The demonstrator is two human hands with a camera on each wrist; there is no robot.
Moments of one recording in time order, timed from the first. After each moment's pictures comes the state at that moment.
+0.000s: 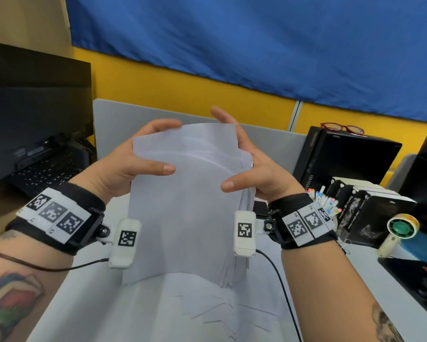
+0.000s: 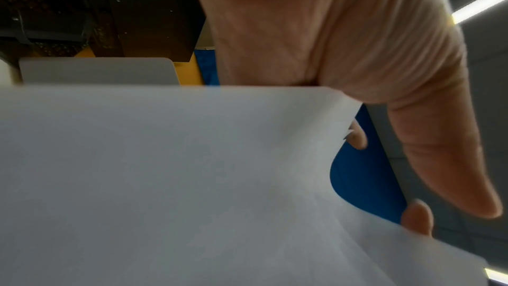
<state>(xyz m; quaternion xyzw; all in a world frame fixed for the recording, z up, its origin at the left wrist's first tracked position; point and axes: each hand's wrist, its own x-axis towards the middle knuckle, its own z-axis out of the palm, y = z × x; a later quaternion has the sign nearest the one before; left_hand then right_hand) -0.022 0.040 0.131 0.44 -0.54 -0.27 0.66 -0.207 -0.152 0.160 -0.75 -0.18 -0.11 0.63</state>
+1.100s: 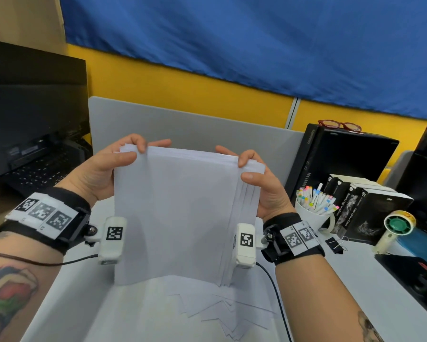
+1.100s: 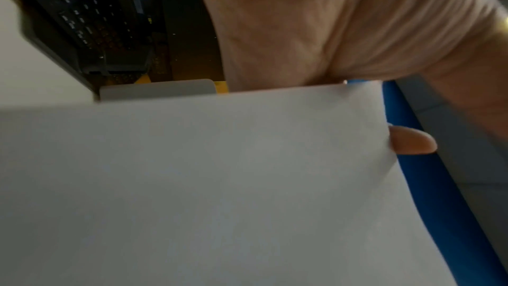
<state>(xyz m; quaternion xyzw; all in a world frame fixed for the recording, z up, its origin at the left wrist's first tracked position) 0.009 0.050 0.110 0.41 -0.49 -0.36 0.68 -0.203 -0.184 0.104 -0.58 -0.16 -0.20 0.77</state>
